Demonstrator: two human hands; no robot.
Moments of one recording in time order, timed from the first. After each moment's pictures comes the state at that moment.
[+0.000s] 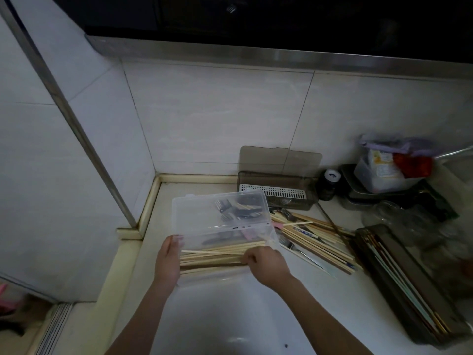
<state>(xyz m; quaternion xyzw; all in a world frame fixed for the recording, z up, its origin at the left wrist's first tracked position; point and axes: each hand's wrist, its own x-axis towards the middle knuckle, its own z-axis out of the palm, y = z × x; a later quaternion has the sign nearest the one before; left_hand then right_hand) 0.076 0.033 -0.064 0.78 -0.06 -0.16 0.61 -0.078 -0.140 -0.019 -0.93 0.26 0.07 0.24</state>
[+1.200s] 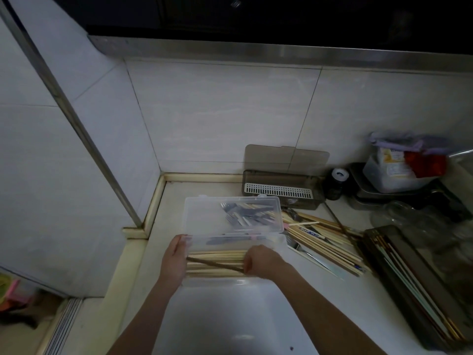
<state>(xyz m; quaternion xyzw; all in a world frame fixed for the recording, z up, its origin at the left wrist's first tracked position) 0.080 0.036 -0.067 0.80 -0.09 -0.18 0.57 -0.047 -0.149 -0.038 -0.93 0.21 0.19 0.24</state>
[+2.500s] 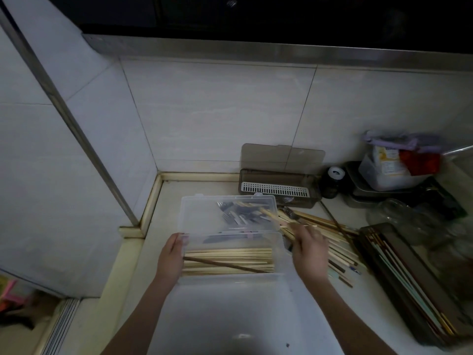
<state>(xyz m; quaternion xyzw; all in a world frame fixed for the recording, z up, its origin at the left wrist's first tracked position) 0.079 0.035 -0.065 0.80 -0.09 -0.18 0.57 -0.123 -0.195 -0.032 -0.88 0.35 -0.28 0.16</state>
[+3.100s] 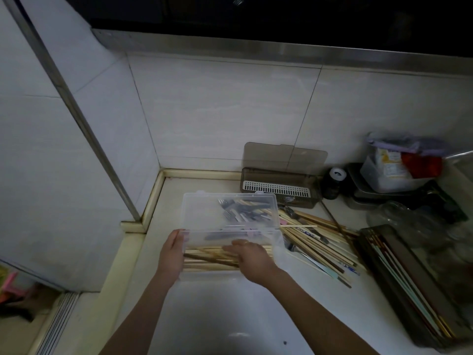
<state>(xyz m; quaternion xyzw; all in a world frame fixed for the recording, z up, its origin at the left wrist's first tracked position) 0.078 0.033 -0.065 0.79 -0.06 -0.18 0.58 -0.056 -0.128 -0.031 -0.96 0.14 0.07 0.24</state>
